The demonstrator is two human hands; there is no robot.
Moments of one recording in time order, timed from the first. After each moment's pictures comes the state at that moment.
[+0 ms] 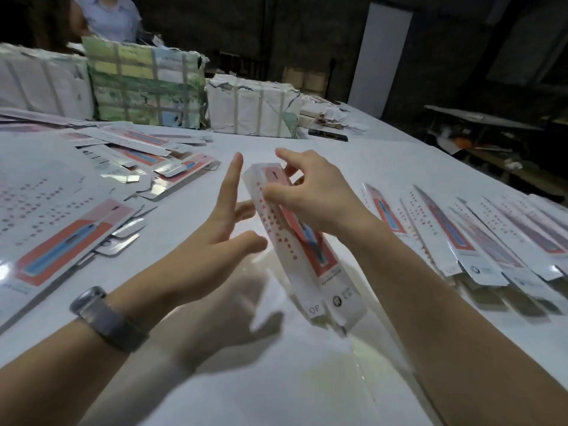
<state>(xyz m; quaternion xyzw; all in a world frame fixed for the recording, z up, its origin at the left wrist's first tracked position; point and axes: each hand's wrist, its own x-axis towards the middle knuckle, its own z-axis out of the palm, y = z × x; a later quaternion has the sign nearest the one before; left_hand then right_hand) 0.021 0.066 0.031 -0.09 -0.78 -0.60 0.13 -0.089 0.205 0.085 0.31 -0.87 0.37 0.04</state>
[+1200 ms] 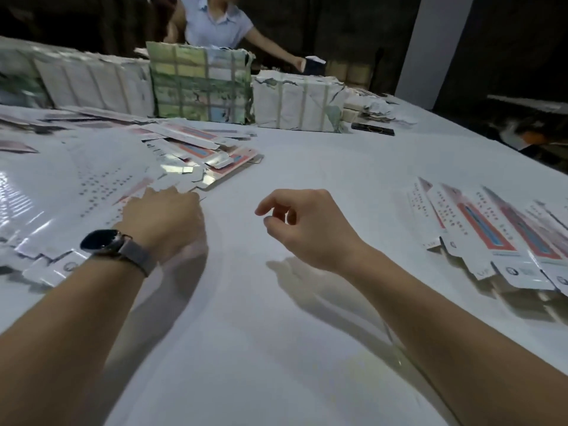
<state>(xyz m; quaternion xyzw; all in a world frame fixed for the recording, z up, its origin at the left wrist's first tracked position) 0.017 -0.042 0.023 0.28 -0.96 0.01 0.01 -0.061 0.177 0.036 0.47 -0.81 0.35 0.05</state>
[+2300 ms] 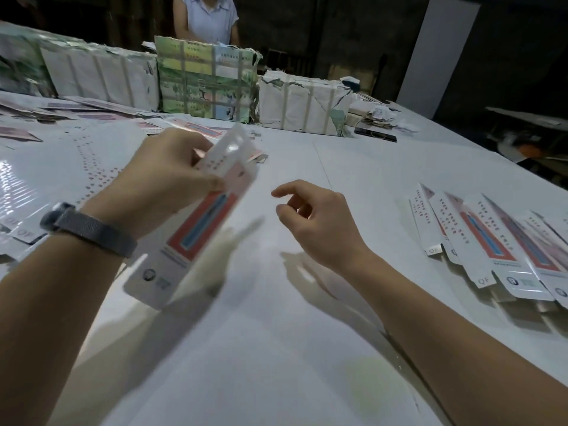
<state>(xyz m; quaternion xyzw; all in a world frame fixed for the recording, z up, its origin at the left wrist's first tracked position) 0.044 -0.013 0.082 0.22 -0.90 -0.30 0.24 -0.068 0.174 0.027 0.42 -0.79 0.45 0.08</state>
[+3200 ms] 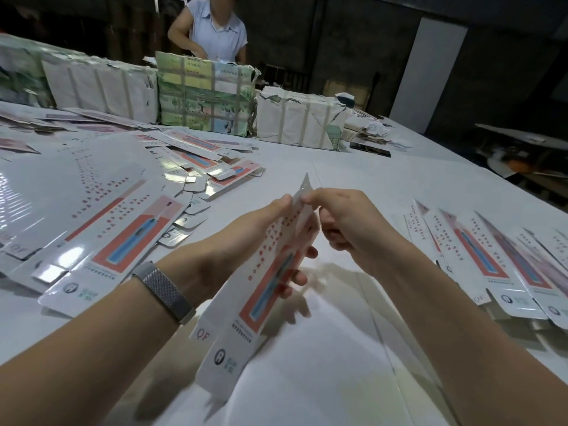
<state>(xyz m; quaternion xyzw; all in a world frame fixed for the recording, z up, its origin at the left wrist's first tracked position) 0.024 0.052 0.047 0.04 -0.65 -0.76 -0.10 -0.085 0.194 0.067 0.27 -0.75 0.58 -0.17</state>
